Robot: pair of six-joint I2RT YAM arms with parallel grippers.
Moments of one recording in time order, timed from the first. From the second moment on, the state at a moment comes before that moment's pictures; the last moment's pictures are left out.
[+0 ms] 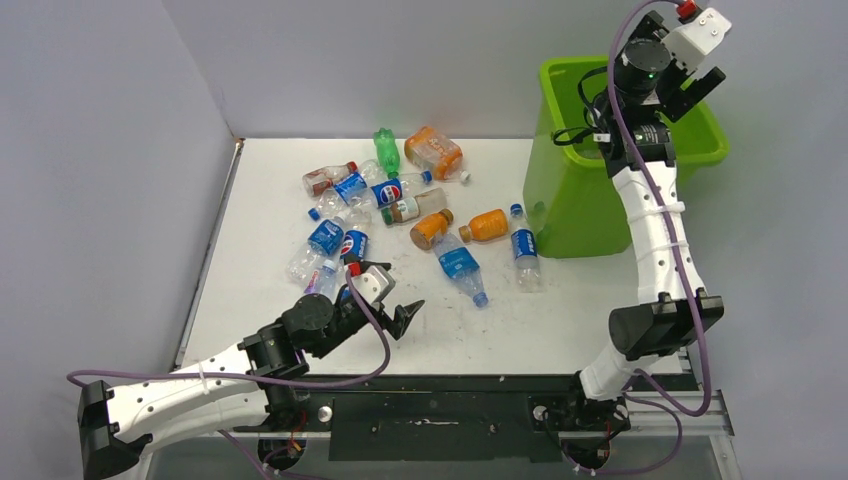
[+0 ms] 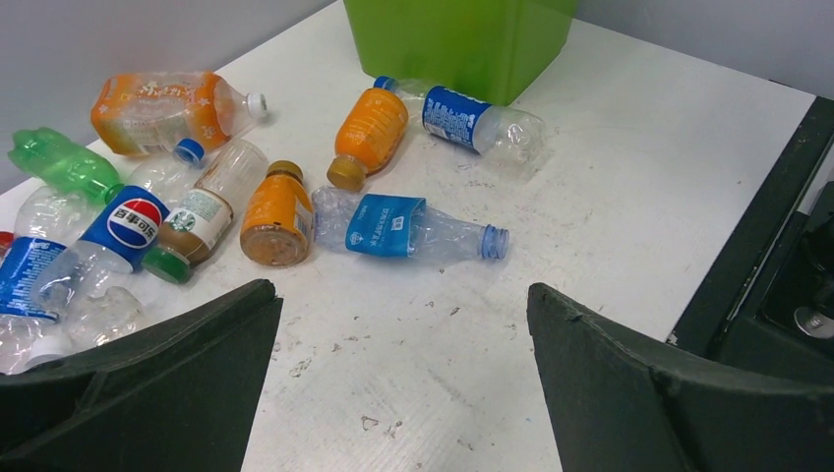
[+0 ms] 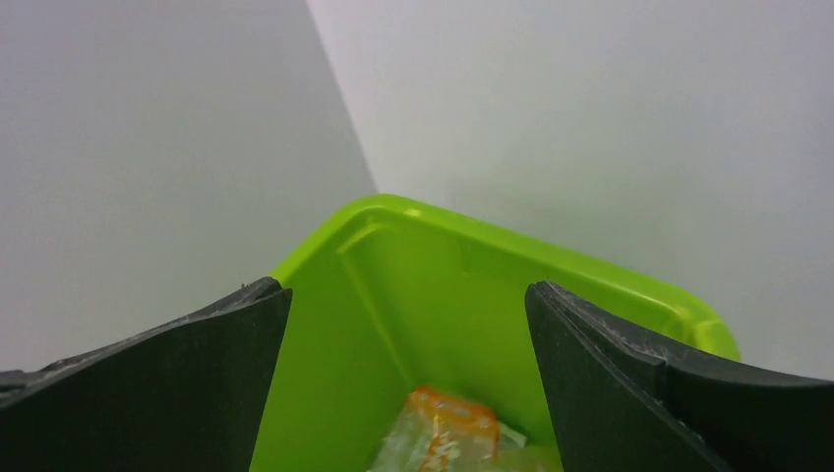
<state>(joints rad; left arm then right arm) -1.12 0.71 0.54 0.11 -0.28 0.03 0.12 1.65 1.99 -0.21 1.00 0.11</state>
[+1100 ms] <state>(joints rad) -1.13 0.68 0.54 0.11 -0.39 0.11 0.74 1.03 0.66 -0.37 0.21 0.41</state>
